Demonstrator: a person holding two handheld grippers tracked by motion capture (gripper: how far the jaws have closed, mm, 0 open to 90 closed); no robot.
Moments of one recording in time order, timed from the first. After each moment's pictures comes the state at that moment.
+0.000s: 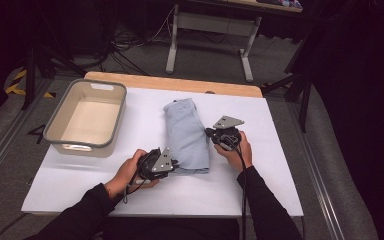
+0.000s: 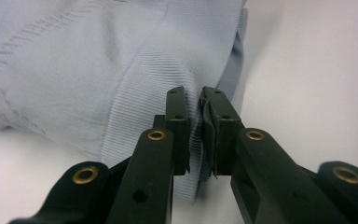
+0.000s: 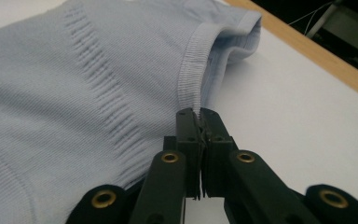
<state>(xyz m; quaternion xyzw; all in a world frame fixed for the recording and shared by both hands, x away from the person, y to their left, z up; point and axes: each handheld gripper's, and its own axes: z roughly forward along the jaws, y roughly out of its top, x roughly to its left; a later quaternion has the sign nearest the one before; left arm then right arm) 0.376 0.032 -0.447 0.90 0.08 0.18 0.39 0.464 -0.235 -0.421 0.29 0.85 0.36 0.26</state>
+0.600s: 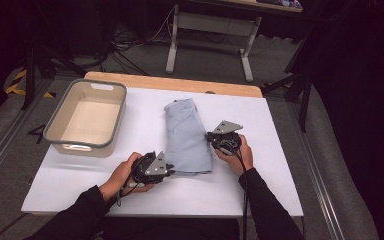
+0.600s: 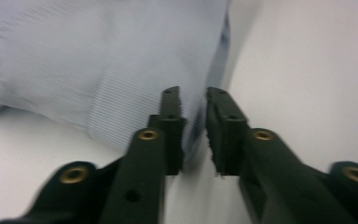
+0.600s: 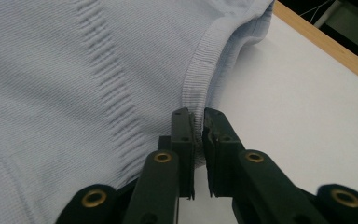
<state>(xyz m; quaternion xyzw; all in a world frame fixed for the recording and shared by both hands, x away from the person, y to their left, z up) 0.371 0.052 -0.442 0.89 0.09 0.16 0.43 0.457 -0.238 -0.431 0.28 0.85 0.35 0.27</state>
